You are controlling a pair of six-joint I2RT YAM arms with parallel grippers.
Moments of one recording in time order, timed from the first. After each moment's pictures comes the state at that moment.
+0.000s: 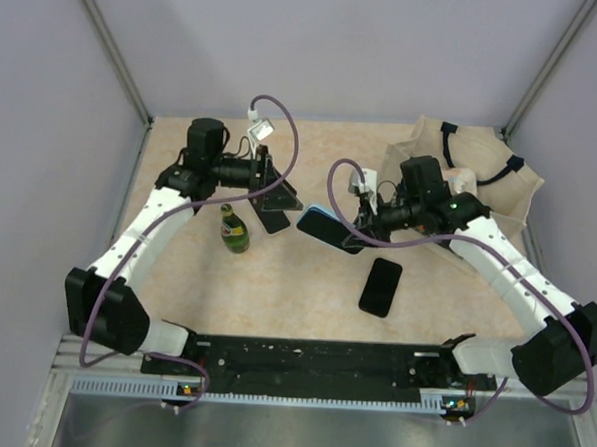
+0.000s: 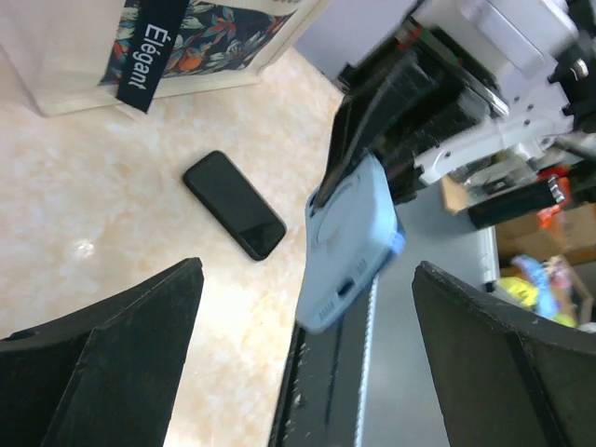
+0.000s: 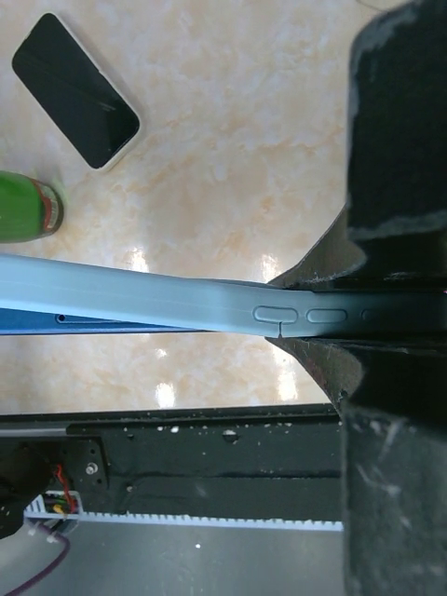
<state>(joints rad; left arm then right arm) -0.31 1.41 1.23 -0.25 1.16 -0.34 0.52 1.28 1.19 -0.69 -0.85 -0.50</state>
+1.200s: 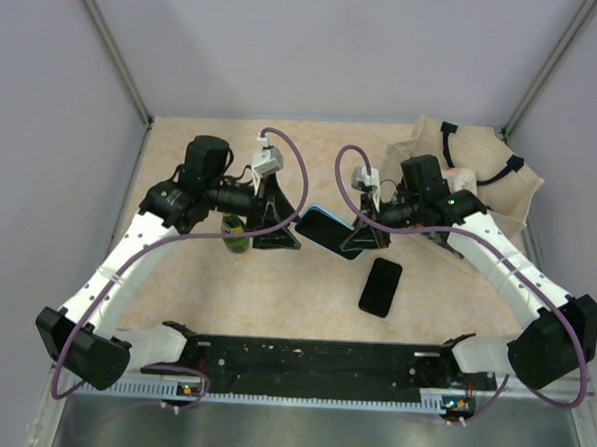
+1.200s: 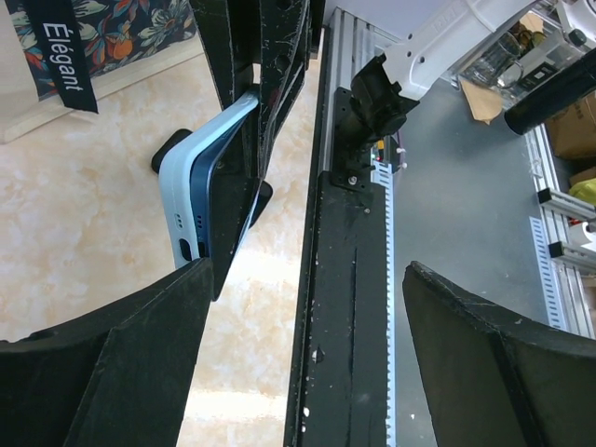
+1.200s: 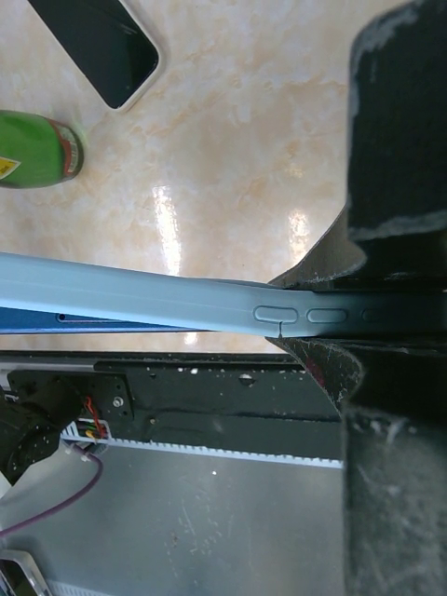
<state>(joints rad) -0.44 1.20 1.28 -0.64 1.10 0.08 0.47 1.31 1.18 -0.69 -1.04 -0.43</state>
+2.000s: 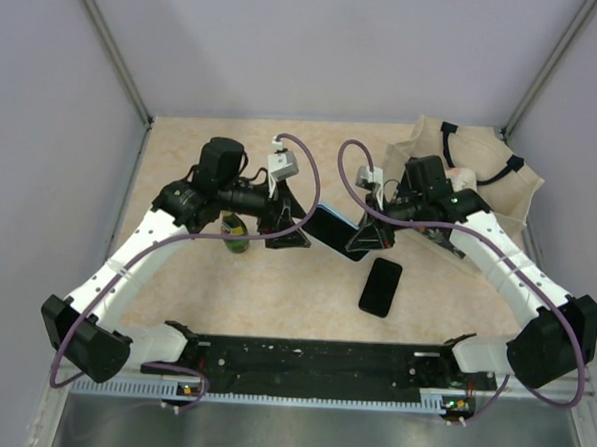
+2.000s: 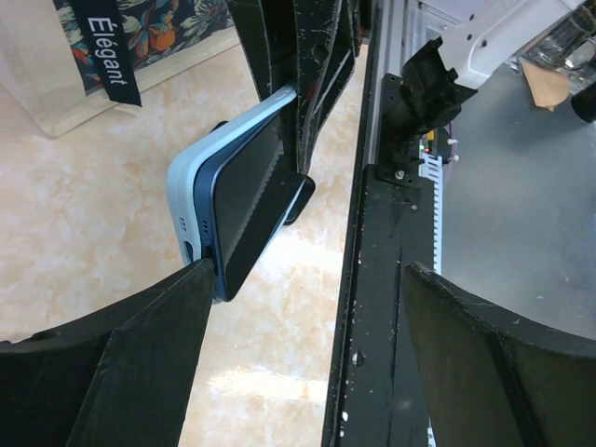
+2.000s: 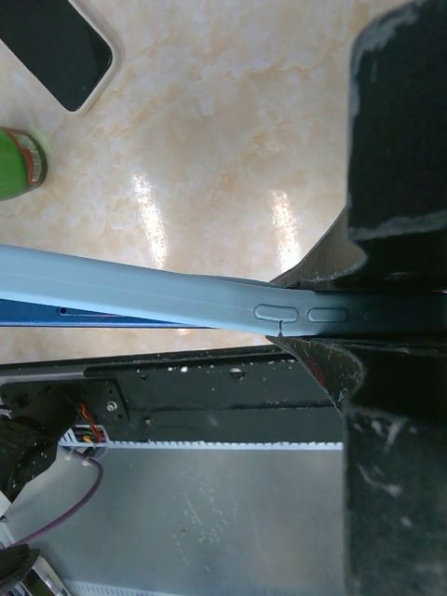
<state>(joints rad) -0.52 1.24 1.28 -0.60 0.95 0.12 0.45 1.31 1.18 -0.73 -1.02 -0.40</state>
